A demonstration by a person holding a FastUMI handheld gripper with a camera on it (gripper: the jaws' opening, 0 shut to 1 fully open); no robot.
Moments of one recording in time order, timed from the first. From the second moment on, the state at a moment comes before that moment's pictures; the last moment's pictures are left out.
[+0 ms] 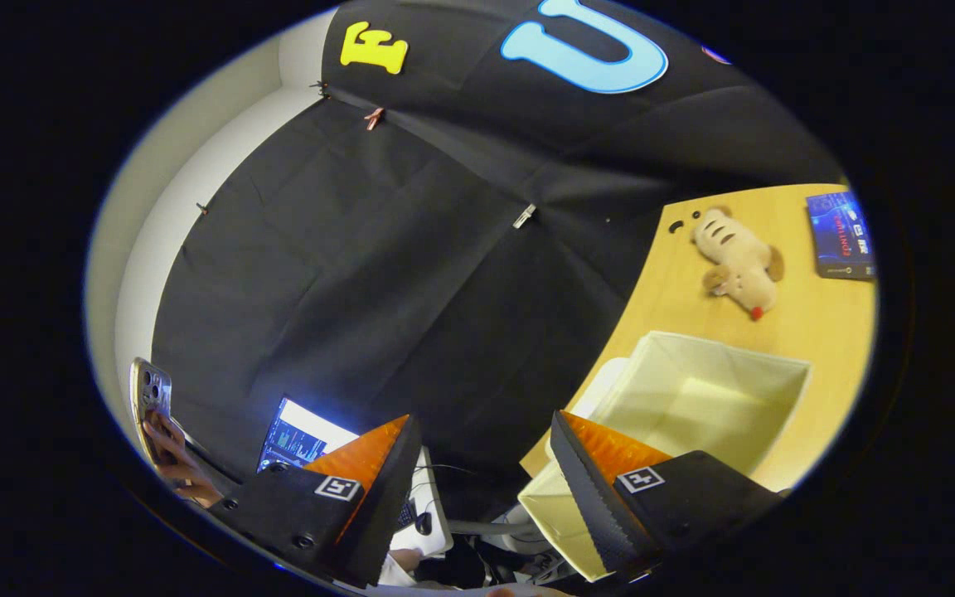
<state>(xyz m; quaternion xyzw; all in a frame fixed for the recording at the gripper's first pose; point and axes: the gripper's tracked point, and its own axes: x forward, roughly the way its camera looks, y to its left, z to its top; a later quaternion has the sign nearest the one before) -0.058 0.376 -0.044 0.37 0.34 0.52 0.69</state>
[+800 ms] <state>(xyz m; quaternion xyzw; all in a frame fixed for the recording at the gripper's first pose) -0.059 0.119 -0.232 0.28 0.43 0.24 0.82</state>
